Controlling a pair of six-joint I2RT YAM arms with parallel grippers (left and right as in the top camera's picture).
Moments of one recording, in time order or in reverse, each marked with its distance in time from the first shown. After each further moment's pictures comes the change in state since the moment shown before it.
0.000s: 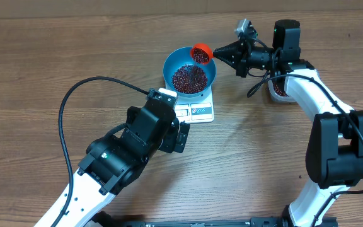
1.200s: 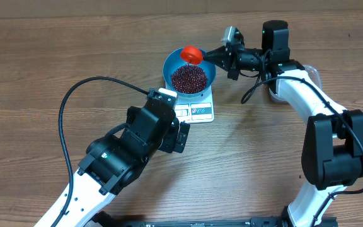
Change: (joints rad) left arm 0.000 0.000 0.000 0.000 0.000 0.000; right arm 0.060 0.000 0.000 0.018 0.006 -0.169
